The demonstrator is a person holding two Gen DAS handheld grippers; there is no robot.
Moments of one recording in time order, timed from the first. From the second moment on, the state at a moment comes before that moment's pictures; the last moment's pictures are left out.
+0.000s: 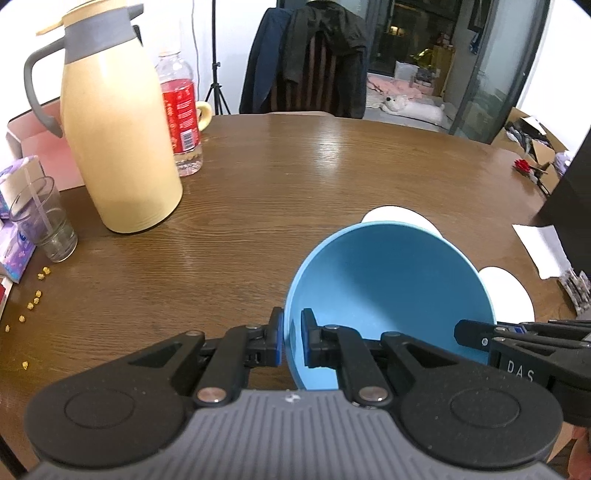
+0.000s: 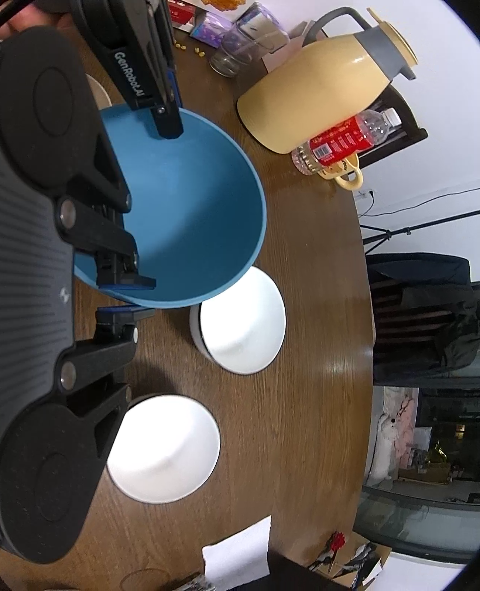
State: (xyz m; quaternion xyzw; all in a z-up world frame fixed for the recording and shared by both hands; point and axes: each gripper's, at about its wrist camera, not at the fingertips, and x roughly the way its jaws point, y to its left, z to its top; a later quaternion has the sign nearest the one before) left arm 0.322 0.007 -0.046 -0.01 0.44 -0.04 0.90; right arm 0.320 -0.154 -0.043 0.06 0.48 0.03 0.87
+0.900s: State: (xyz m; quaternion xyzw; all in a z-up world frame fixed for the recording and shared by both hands) left arm 0.258 -0.053 -0.039 0.00 0.44 -0.06 0.89; right arm 0.240 -0.215 -0.042 0.07 0.49 0.03 0.87
